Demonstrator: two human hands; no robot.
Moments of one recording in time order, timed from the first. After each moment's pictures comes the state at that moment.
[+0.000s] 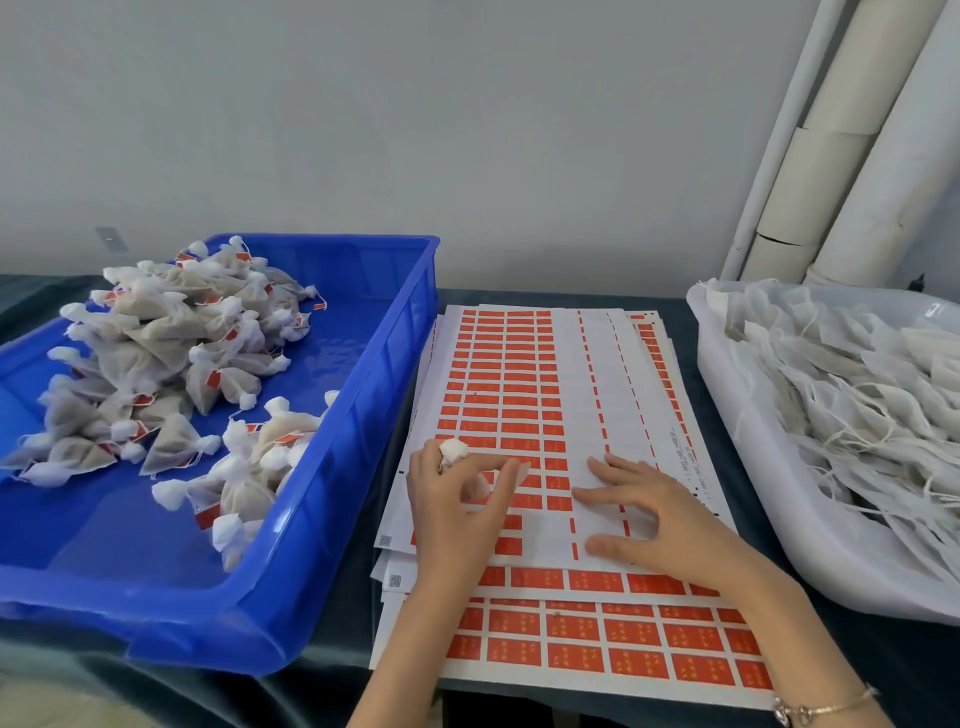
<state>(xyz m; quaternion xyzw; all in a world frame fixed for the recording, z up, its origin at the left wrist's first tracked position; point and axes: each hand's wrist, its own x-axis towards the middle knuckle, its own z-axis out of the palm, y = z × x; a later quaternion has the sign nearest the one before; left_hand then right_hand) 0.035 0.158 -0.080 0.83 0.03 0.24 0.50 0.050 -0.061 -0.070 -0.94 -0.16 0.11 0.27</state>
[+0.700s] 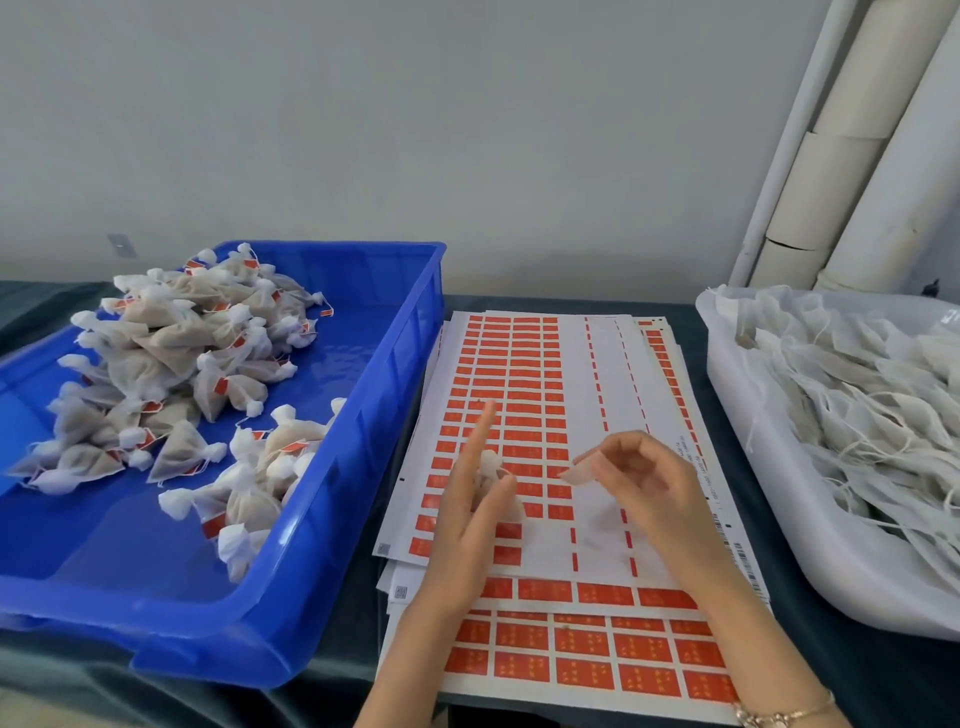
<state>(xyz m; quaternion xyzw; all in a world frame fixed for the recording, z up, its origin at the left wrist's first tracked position) 0.027 0.164 -0.066 0.76 -0.07 0.10 0.64 0.049 -0.020 -0.056 -0.77 -0.10 -0.10 0.62</state>
